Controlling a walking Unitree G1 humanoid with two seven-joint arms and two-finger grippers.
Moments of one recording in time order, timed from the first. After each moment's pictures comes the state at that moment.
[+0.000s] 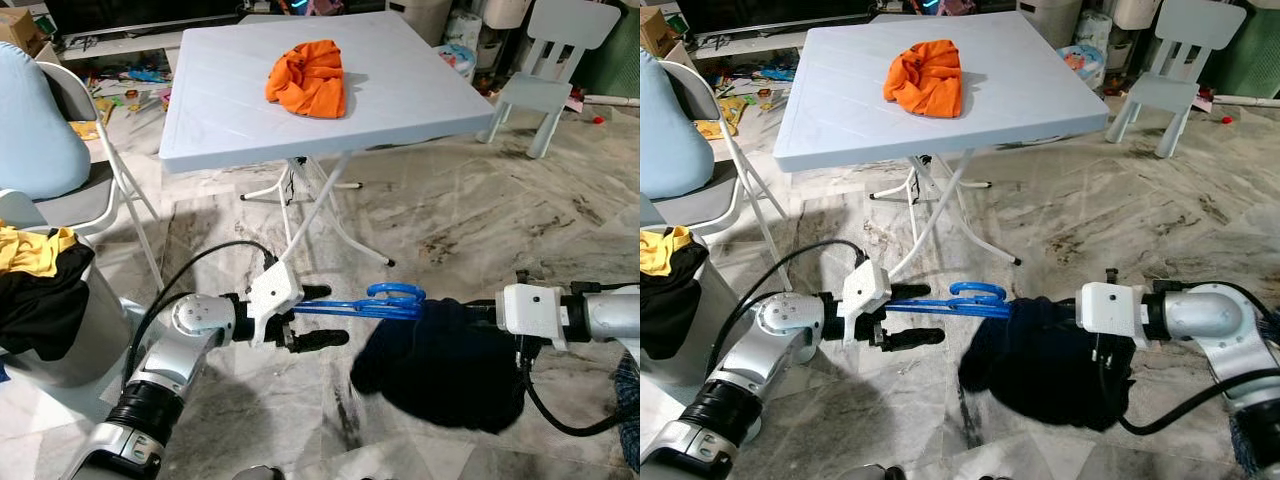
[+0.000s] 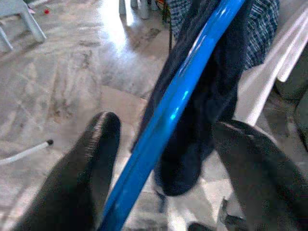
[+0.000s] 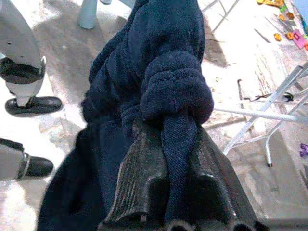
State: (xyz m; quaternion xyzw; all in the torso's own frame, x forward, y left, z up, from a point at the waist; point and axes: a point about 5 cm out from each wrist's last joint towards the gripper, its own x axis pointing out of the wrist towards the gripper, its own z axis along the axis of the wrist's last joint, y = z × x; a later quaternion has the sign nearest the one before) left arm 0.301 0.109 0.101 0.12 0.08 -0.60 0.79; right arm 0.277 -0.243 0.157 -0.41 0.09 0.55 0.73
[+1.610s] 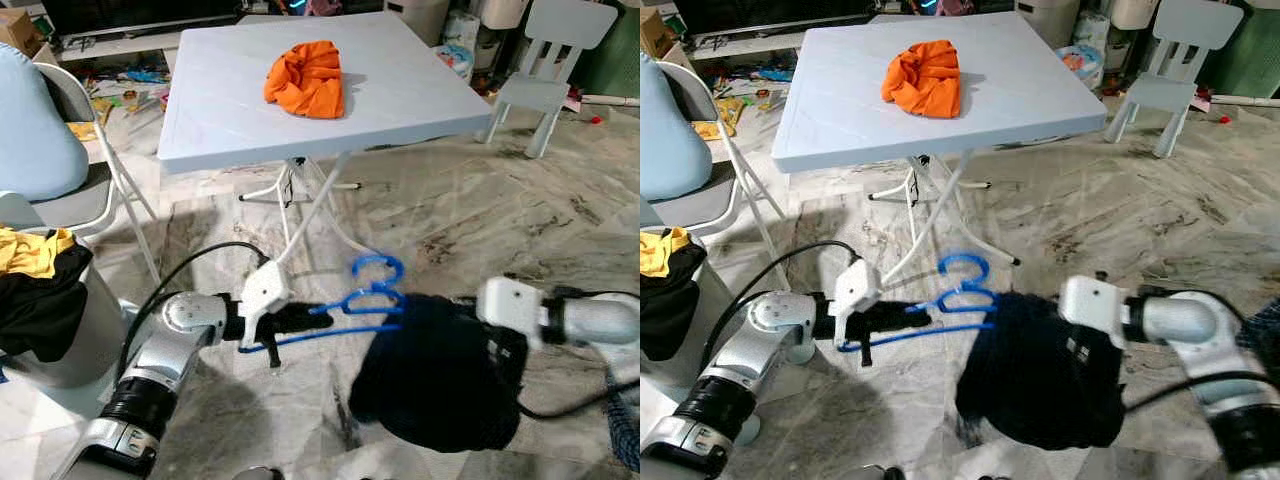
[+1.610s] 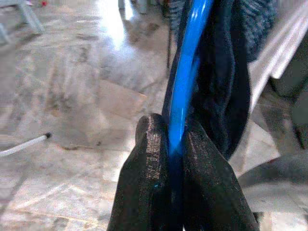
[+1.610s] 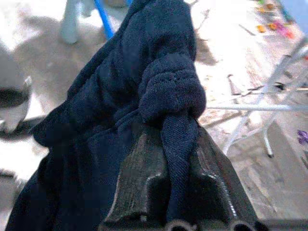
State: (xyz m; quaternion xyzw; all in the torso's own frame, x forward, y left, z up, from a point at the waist) left arm 0.305 0.119 0.100 0.11 0.09 -0.59 0.79; right arm 0.286 -0.224 0.142 -0.35 0.08 0.50 0.78
